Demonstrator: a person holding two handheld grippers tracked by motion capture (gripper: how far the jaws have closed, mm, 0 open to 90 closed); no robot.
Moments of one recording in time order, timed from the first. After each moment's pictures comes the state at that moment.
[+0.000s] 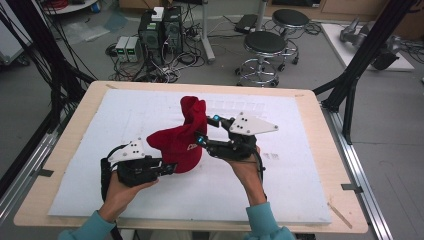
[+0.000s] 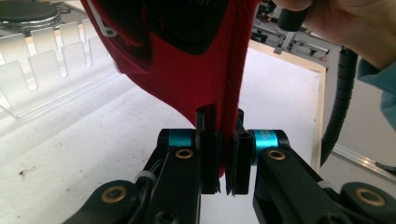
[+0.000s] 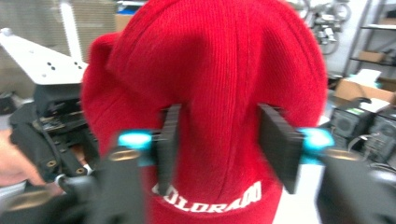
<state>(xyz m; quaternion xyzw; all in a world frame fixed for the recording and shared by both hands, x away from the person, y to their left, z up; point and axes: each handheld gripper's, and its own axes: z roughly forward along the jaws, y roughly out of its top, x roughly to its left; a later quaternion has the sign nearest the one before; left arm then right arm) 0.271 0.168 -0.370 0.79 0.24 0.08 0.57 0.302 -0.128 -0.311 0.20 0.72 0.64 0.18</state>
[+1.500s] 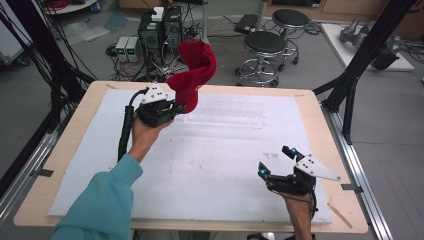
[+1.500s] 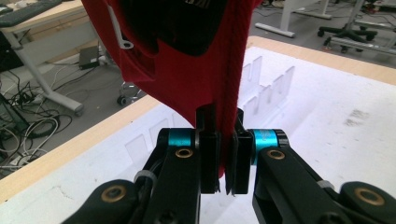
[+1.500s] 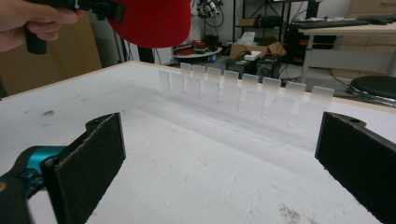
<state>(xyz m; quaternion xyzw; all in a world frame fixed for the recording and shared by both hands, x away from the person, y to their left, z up) 0.398 0.130 -0.323 0.77 0.28 0.24 0.52 0.249 -0.273 -0.401 0.37 0.67 0.58 0.28</state>
